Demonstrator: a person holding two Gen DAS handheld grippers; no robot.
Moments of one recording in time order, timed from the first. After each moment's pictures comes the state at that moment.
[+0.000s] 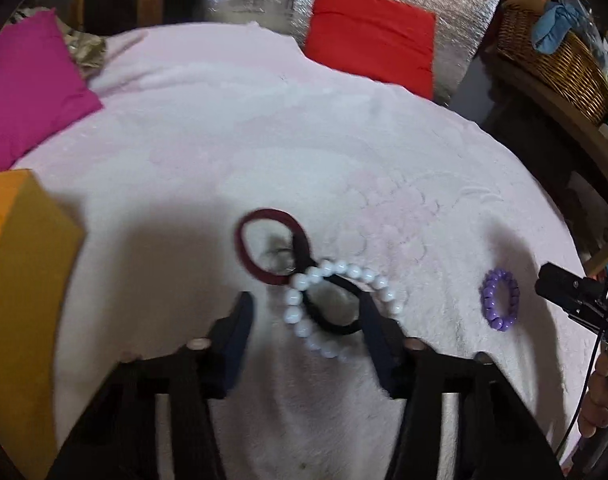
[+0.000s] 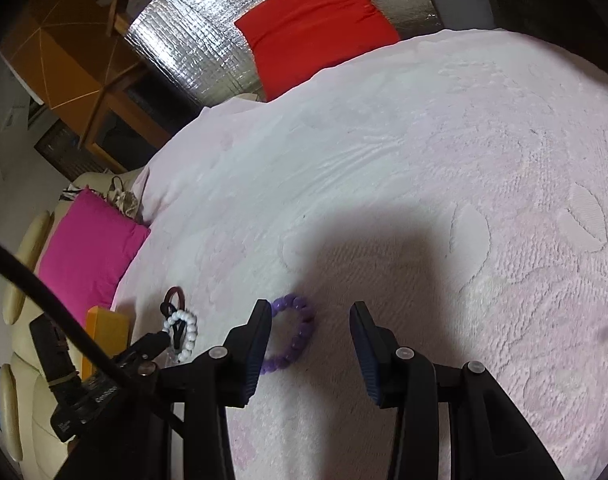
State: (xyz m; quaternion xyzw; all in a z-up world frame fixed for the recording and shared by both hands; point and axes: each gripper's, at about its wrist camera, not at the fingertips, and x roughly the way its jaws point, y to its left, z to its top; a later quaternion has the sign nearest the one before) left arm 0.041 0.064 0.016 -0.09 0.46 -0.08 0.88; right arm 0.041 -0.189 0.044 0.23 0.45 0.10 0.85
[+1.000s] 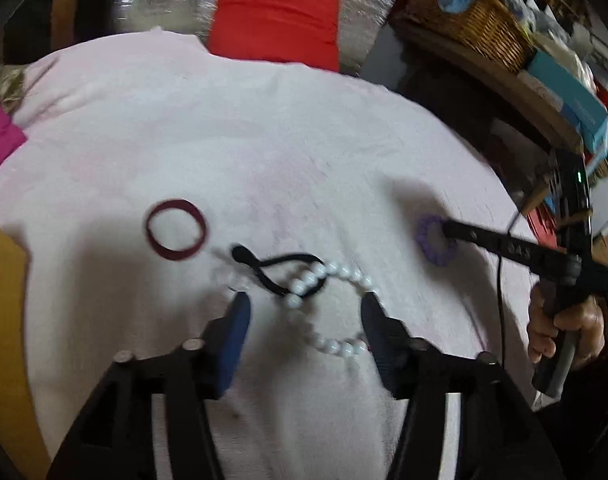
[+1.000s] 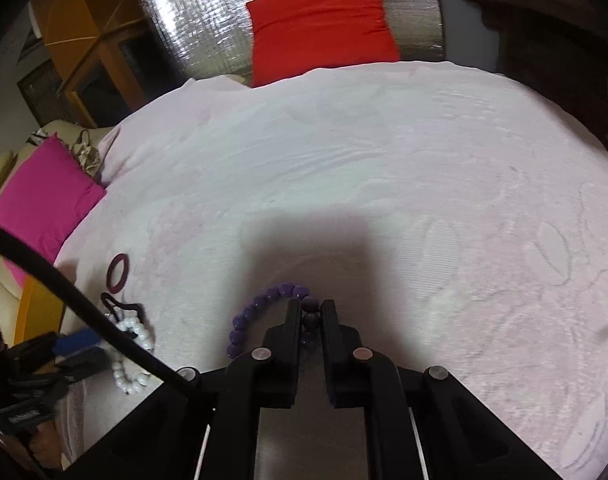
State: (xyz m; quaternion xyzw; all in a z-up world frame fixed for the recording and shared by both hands) left arm 0.016 0.047 0.038 -0.06 0.45 -0.22 0.86; right arm 0.035 -0.176 0.041 0.10 0.46 0.05 0.88
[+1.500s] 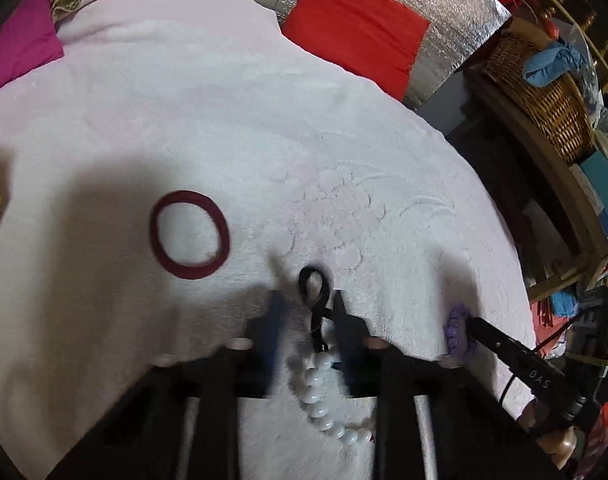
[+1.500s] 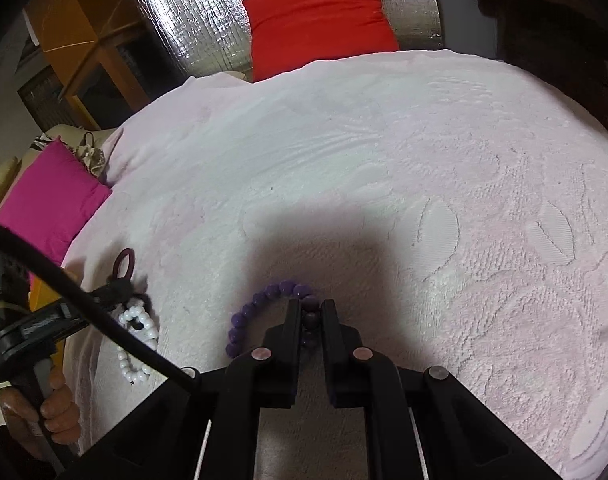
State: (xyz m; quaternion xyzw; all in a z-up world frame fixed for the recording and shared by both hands) left arm 0.060 0.047 0.010 -0.19 0.47 -0.15 0.85; right arm 0.027 -0.180 0.037 0.12 0.47 0.06 0.87
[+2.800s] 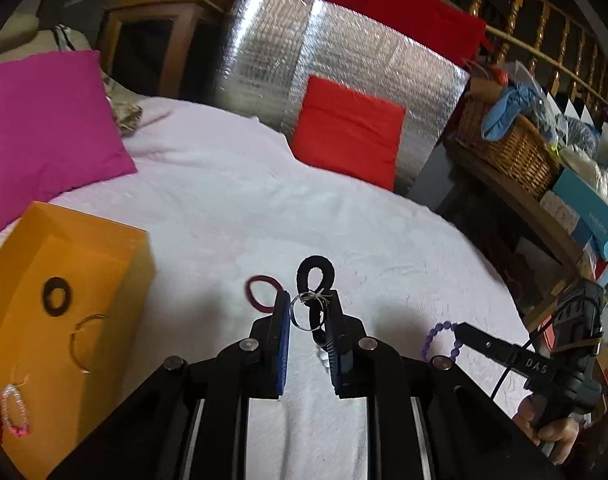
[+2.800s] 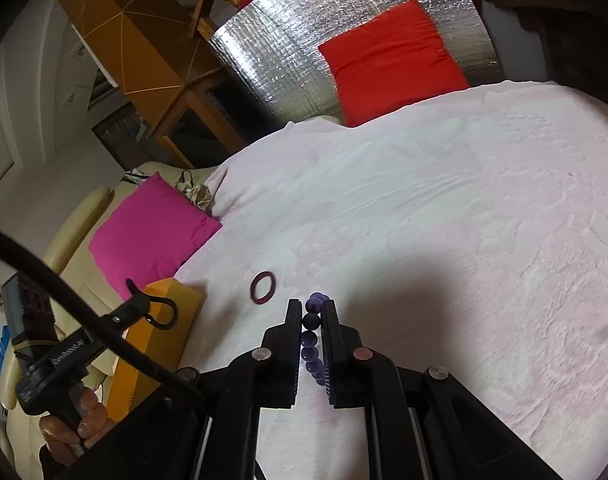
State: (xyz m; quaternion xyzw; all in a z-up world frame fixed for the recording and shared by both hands) left arm -0.062 0.107 0.121 -0.15 0.31 -0.09 0.93; right arm -0.026 -0.137 0.094 0.20 0.38 0.20 0.88
